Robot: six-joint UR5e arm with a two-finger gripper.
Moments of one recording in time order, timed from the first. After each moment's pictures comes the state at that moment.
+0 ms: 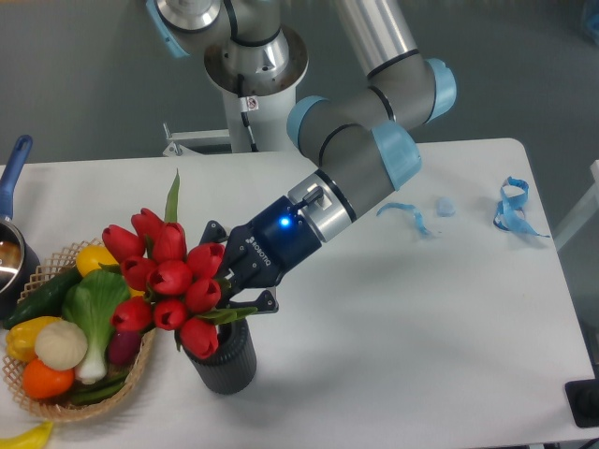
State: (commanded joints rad) arm 2.51 -1.96 -1.72 -0.68 0.26 1.15
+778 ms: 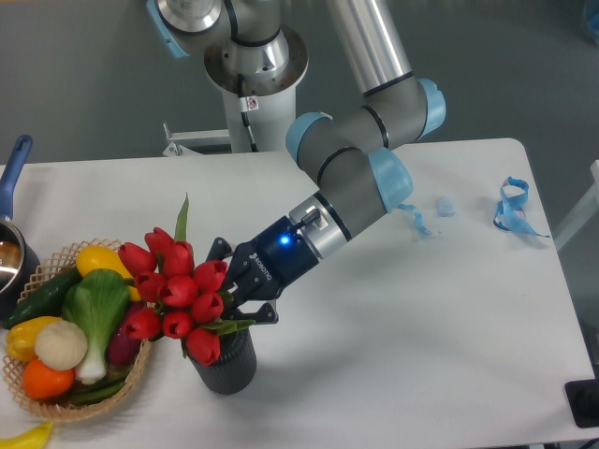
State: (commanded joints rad) arm 2.51 -2.01 -1.76 -0.68 0.26 1.22
